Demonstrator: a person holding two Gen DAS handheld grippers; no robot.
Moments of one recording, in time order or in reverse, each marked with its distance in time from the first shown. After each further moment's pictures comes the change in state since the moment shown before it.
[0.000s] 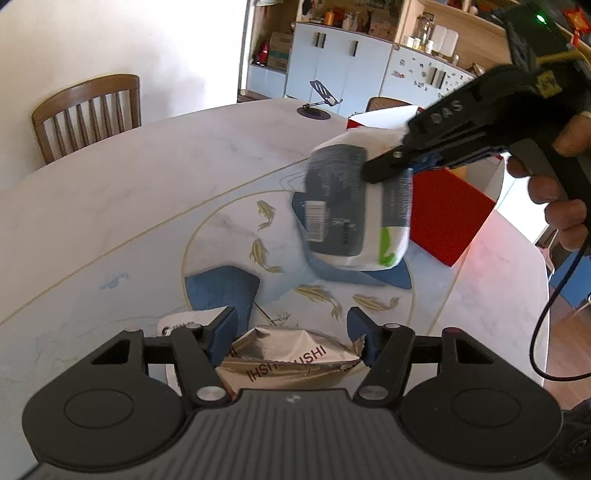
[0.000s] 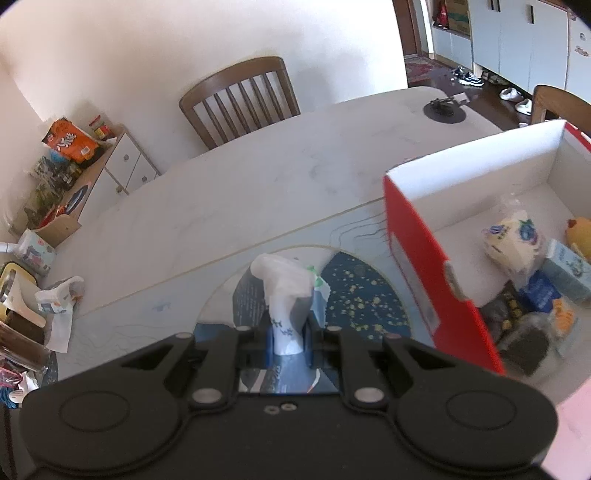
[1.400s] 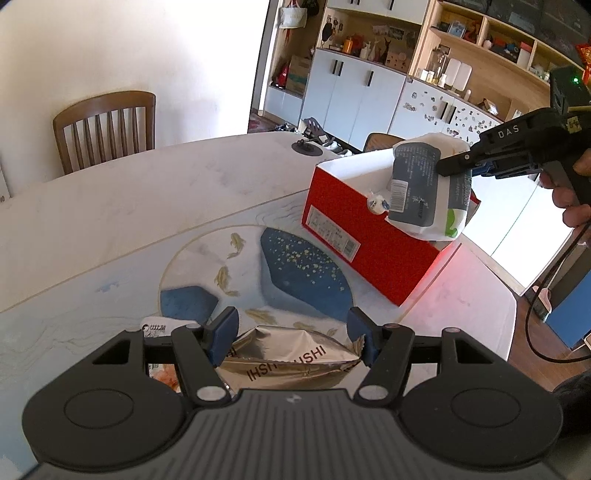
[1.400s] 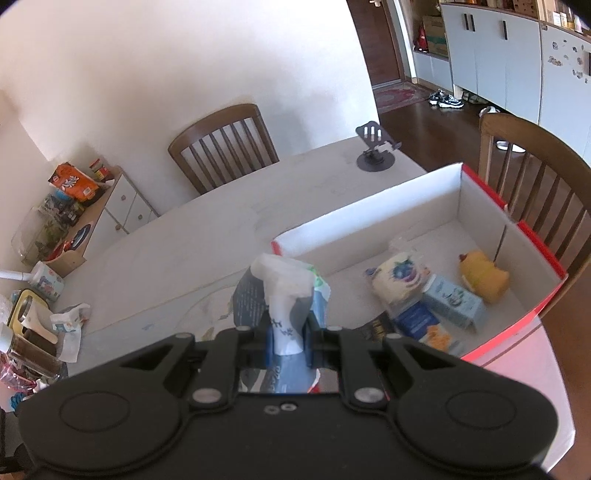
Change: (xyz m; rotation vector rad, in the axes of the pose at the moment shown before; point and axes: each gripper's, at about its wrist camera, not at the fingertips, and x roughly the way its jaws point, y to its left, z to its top) left arm -0.053 -0.061 0.017 -0.083 -0.078 0.034; right arm -0.116 -0.098 0.019 0.023 -0.094 0.008
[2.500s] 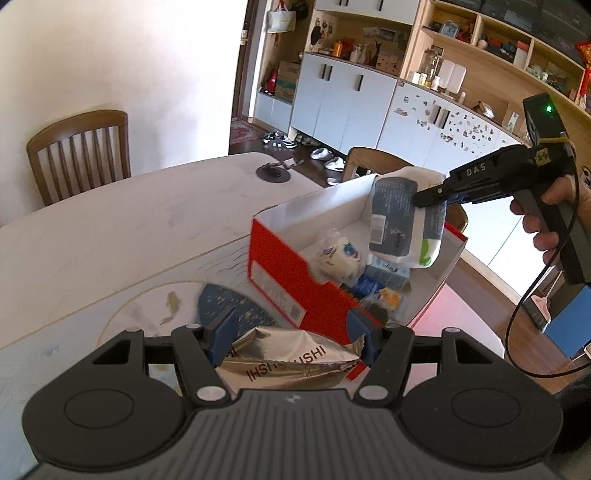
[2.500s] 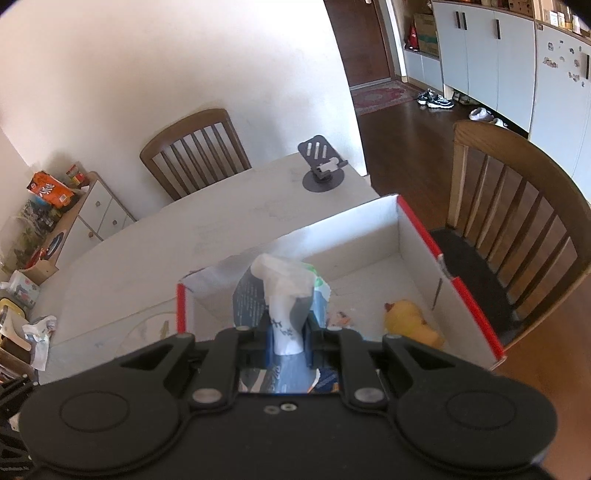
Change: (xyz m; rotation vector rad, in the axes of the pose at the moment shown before) left arm 0.059 -0.079 0.077 0.021 -0.009 -0.008; right arm 0.014 -0.099 0.054 -0.015 0.023 -0.025
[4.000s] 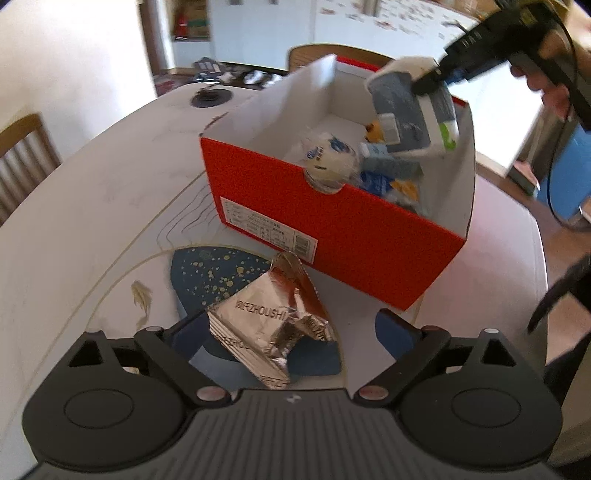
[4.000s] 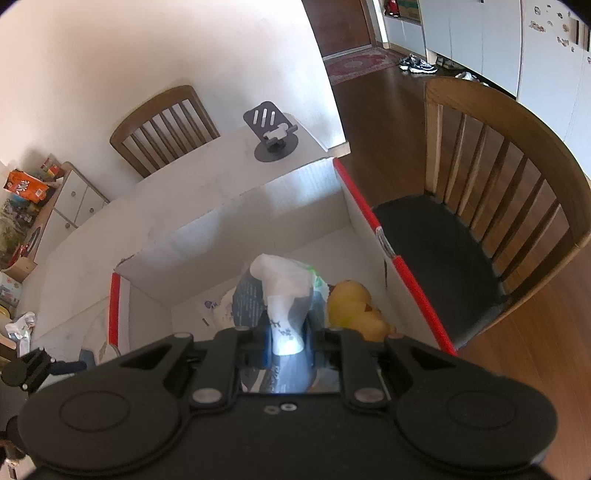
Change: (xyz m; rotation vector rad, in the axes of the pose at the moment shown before) left arm 0.100 0.021 -0.013 0.360 0.270 -0.095; right arm 0.032 -0.061 0.003 0.055 0.107 -0.022
